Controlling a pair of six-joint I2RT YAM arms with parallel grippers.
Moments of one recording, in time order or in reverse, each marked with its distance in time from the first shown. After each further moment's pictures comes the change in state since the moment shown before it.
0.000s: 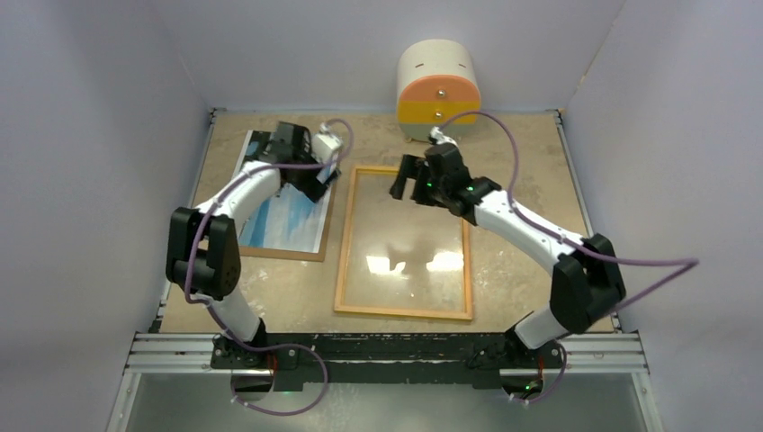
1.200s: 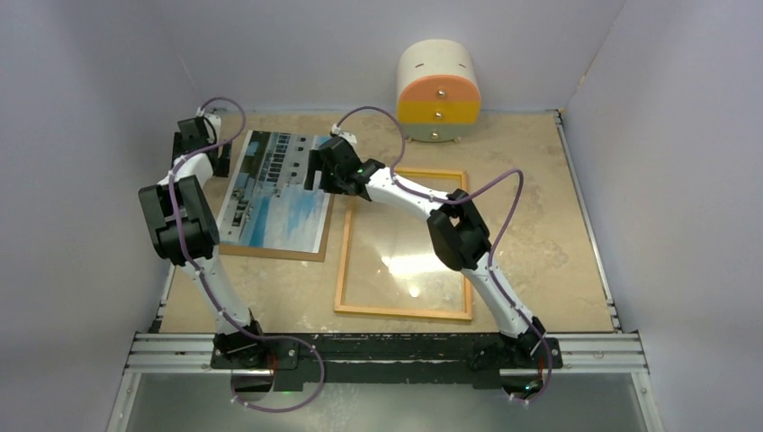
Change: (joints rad) left arm 0.589 0.325 0.208 0.330 -0.360 -0.080; right arm 0.262 0.942 1.009 -0.069 0.084 0.119
